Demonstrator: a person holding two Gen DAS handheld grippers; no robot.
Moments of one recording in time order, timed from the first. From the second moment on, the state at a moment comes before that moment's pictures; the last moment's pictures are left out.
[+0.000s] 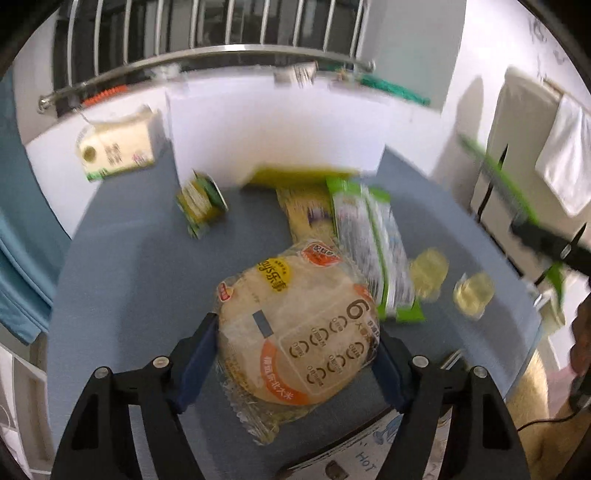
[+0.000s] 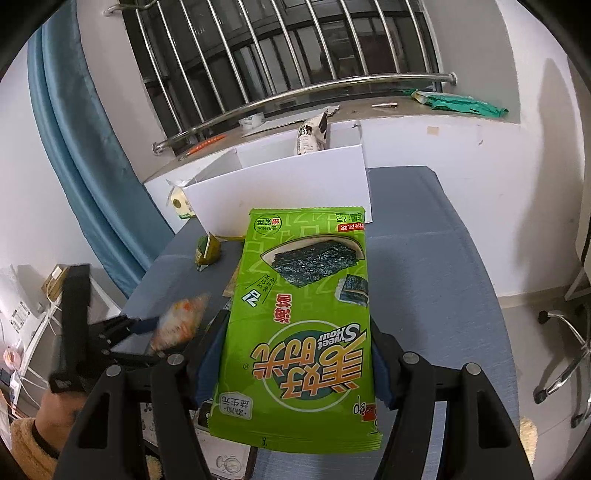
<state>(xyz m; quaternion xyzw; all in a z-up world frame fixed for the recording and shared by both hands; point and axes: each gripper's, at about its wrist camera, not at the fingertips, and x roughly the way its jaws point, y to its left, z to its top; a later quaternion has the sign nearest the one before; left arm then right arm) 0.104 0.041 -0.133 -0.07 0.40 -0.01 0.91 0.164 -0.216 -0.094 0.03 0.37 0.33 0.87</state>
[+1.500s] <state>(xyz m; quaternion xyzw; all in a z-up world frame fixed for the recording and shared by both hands) 0.247 0.098 0.010 -0.02 0.31 -0.01 0.95 0.374 -0.134 0.003 0.02 0.35 0.32 0.88</state>
